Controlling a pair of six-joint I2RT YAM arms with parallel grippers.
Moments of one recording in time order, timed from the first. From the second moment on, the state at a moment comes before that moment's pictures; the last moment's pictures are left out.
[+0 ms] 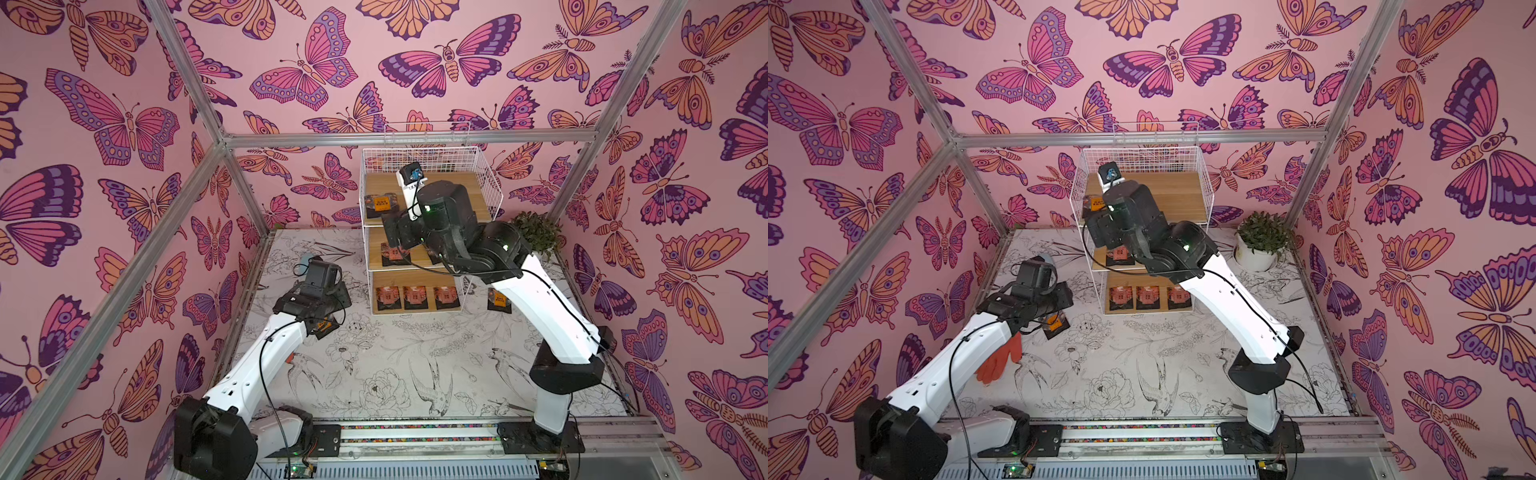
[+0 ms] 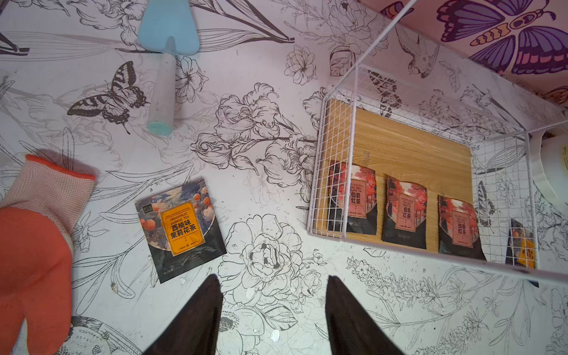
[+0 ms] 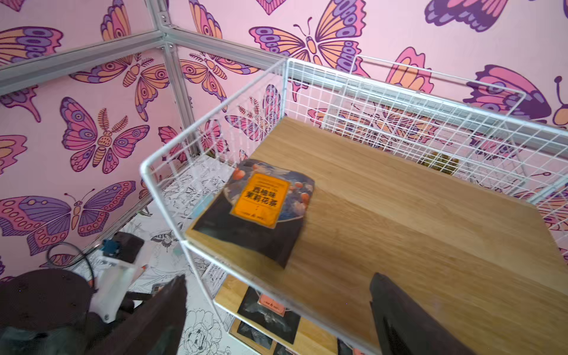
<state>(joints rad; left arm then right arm) -0.30 1.21 1.00 -0.65 -0.12 -0.57 1.00 1.90 2.53 -1.00 0.45 0.11</state>
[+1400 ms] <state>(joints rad) -0.27 1.21 1.00 -0.65 -0.12 -0.55 0.86 1.97 2.46 -0.83 0.10 0.23</state>
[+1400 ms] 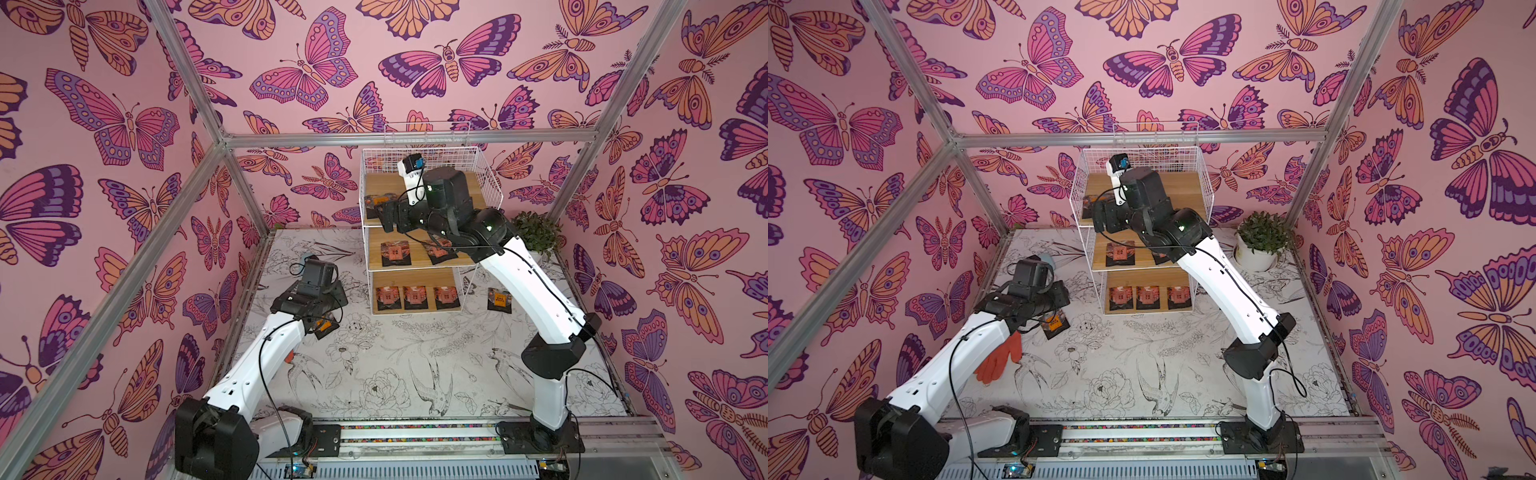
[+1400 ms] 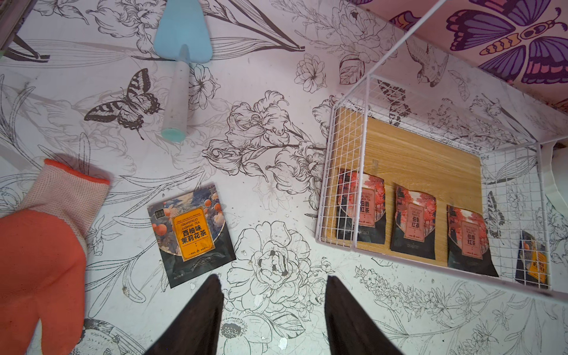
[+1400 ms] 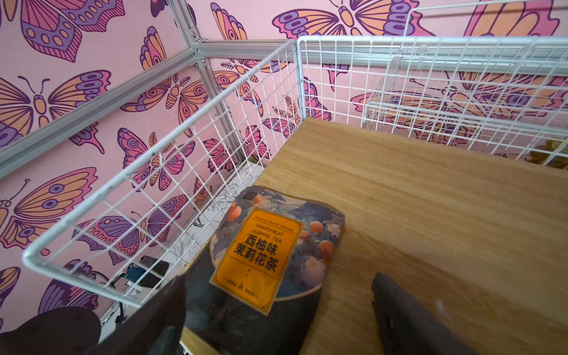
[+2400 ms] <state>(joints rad) -0.23 1.18 0.95 -0.63 -0.12 -0.53 0.94 2.03 2.48 -0.77 0.27 0.06</state>
